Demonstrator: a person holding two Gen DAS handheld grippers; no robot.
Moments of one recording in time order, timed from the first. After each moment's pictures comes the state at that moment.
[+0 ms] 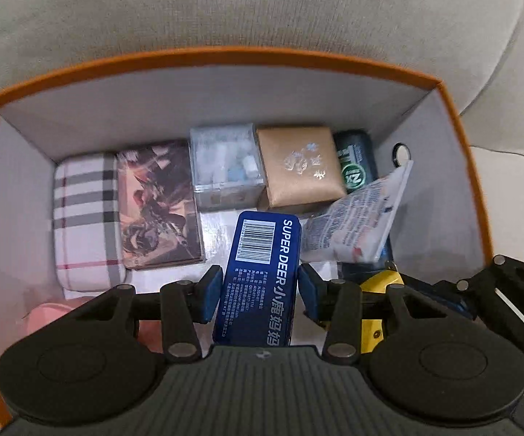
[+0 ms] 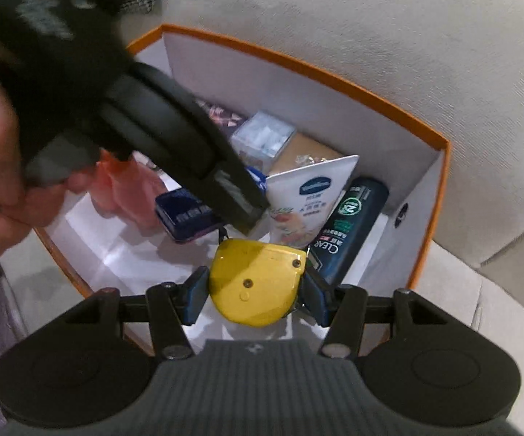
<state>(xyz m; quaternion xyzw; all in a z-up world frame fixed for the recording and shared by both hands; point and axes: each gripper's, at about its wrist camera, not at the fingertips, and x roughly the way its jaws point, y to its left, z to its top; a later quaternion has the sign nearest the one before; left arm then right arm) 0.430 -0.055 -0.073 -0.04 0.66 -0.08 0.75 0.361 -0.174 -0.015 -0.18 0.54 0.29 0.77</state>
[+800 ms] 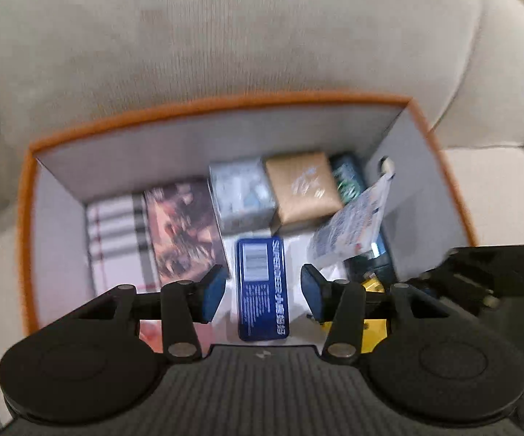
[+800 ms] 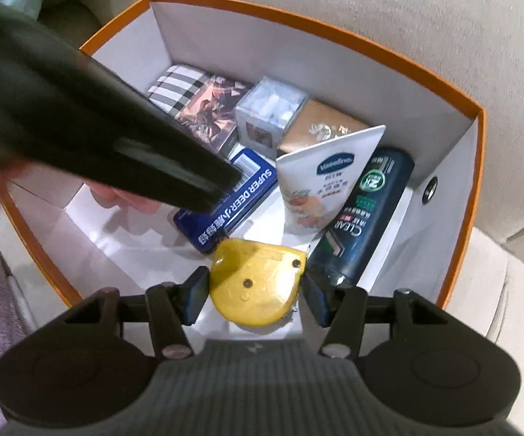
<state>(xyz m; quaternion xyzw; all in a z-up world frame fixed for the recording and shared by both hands) 0.406 -0.024 -0.034 0.00 0.59 -0.12 0.80 0.377 -0.162 -0.033 -0.14 0.61 0.28 0.73</state>
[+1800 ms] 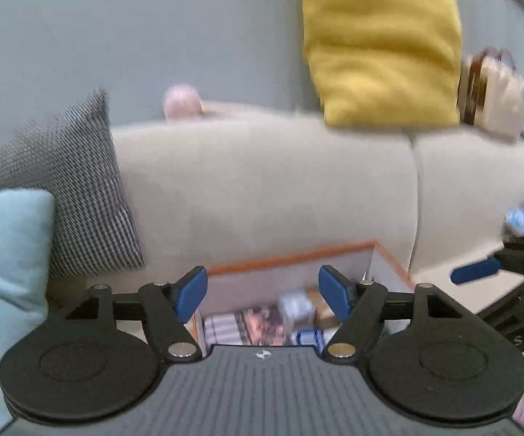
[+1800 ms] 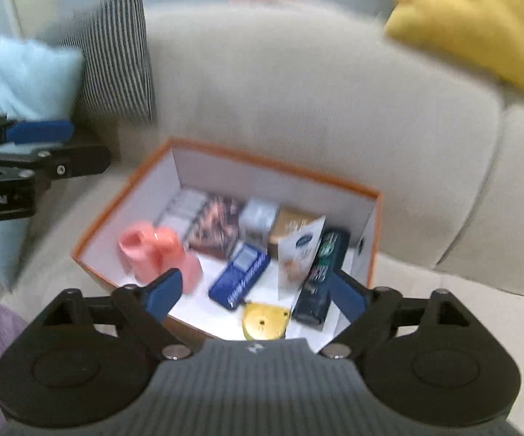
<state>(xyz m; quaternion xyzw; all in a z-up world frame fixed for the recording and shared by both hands) 0.247 0.042 0.107 0.02 0.28 -0.09 0.96 0.276 -0.184 0.110 -0.07 0.42 0.20 0.88</state>
